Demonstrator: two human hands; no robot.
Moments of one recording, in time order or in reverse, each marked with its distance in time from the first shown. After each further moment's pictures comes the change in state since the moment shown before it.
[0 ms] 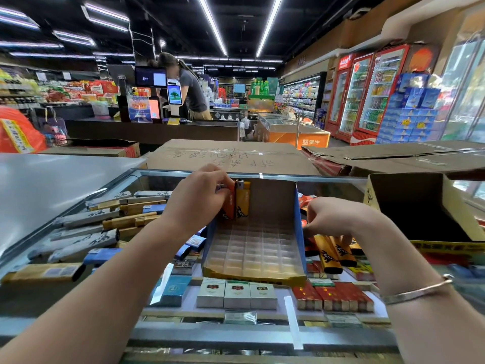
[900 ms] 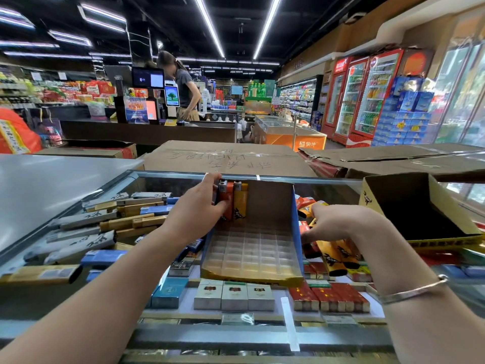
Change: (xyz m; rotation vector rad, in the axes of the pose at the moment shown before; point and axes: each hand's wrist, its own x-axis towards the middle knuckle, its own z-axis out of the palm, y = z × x) left_hand -0.006 -0.012 0.016 -0.089 -0.124 -0.221; right_hand 0.004 0.009 0.006 -0.130 -0.069 0.148
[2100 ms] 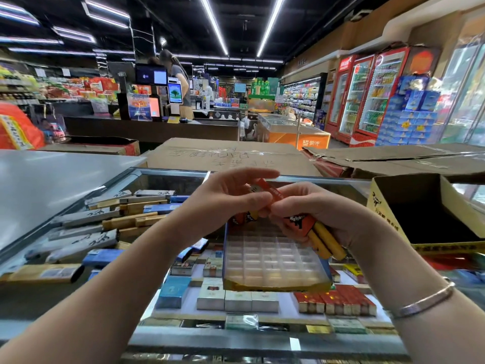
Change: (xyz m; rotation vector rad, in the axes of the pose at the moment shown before) left_hand -0.015 0.050 -0.024 -0.891 -0.323 0.164; right_hand -0.033 -0.032 -0.016 1.249 -0.475 -0.801
